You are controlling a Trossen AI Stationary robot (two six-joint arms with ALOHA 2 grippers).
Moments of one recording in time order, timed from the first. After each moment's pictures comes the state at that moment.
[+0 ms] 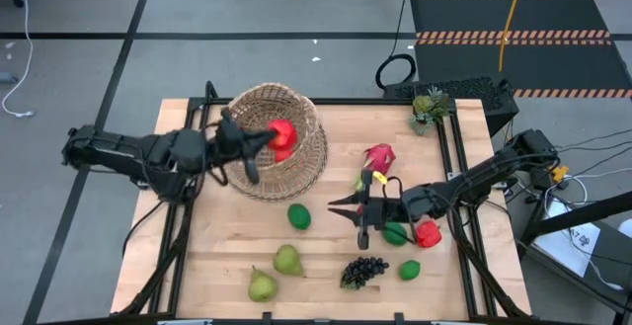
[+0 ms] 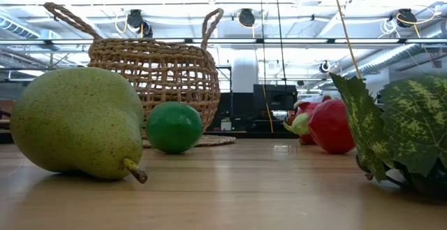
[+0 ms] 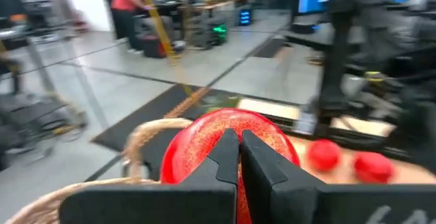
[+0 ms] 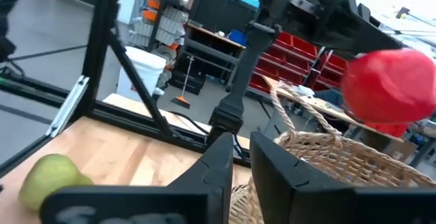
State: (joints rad) left arm -0.17 1.02 1.07 -0.17 -0.63 -0.03; right arm 0.40 1.41 0.79 0.66 0.45 -0.37
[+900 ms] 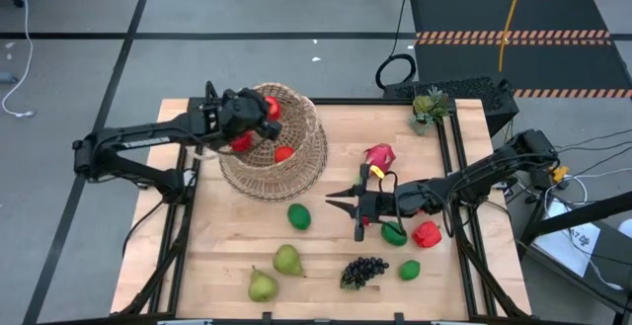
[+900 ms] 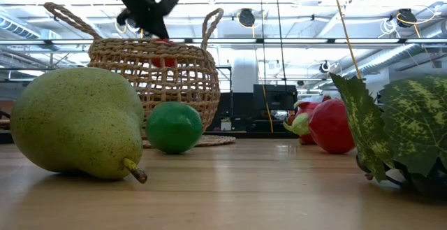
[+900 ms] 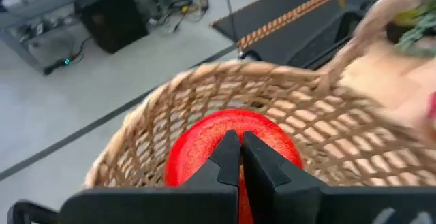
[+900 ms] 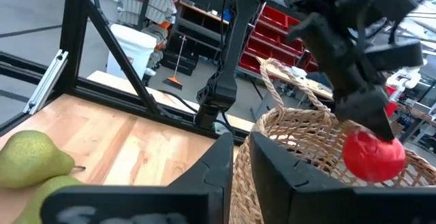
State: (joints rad) left arm 0.28 1.22 1.07 -0.48 -0.63 -0.28; right arm 0.35 1.41 0.79 0.59 0.45 -0.35
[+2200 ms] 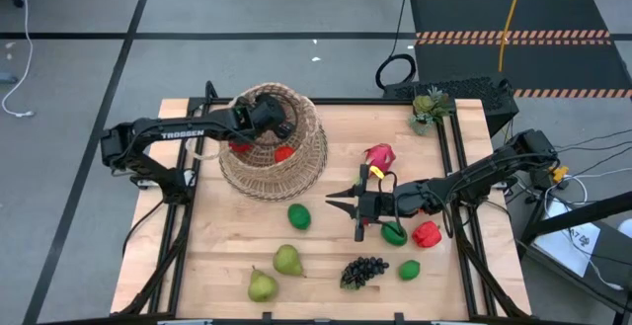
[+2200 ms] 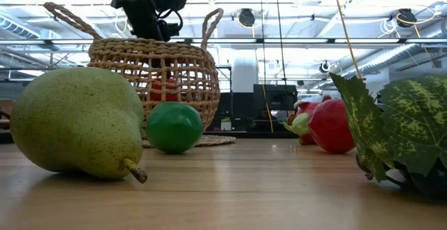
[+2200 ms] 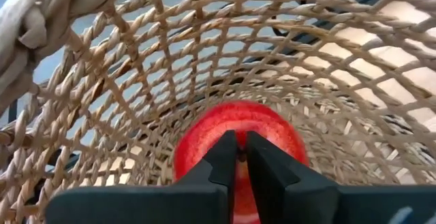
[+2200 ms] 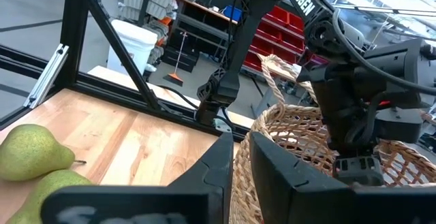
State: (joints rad) left arm 0.37 1.47 1.07 -0.51 -0.63 -0.42; right arm 0.35 1.41 0.79 0.57 0.45 -0.35
